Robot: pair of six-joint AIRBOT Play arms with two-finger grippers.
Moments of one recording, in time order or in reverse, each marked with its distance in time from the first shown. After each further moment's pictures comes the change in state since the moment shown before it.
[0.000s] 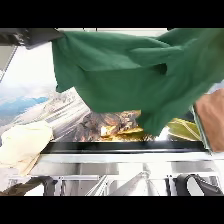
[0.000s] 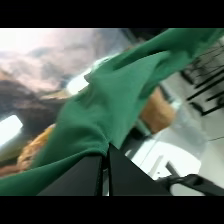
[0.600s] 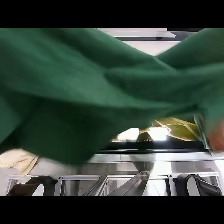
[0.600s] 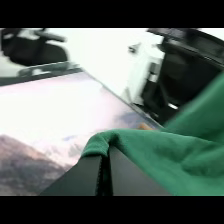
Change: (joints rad) left arm 0.010 0.510 -0.243 0.188 0.293 -0.075; right arm 0.000 0.268 -0.002 -0.017 -0.065 0.024
